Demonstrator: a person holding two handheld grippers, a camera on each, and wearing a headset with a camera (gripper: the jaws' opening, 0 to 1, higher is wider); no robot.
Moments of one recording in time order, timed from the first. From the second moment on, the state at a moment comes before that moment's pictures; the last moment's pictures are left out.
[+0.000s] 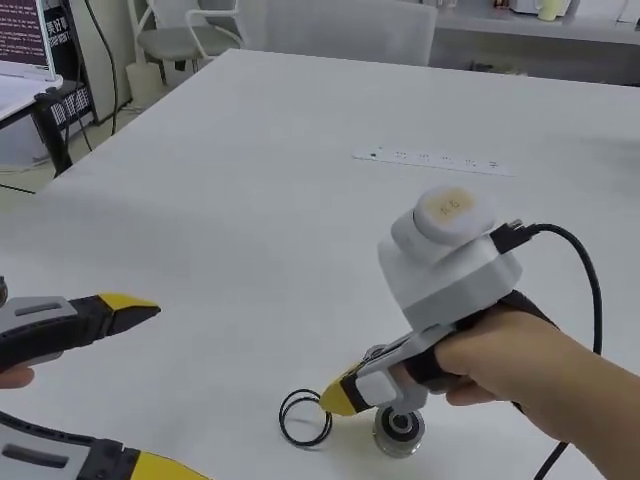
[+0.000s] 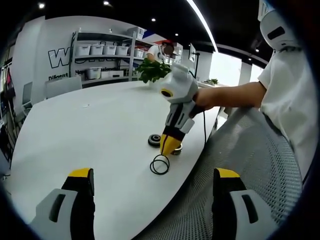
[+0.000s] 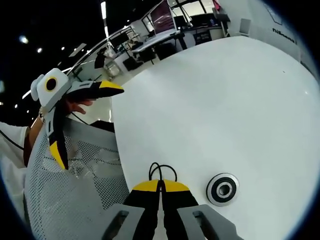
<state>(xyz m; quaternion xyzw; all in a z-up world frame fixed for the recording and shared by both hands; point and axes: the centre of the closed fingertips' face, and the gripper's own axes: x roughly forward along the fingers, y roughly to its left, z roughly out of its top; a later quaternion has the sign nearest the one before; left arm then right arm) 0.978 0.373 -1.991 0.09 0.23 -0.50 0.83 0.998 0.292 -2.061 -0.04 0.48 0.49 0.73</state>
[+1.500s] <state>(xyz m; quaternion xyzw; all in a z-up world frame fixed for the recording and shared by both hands) 0.979 0.374 -1.991 0.08 0.23 -0.50 0.83 0.998 0.294 -2.065 -0.04 0.49 0.49 0.72</state>
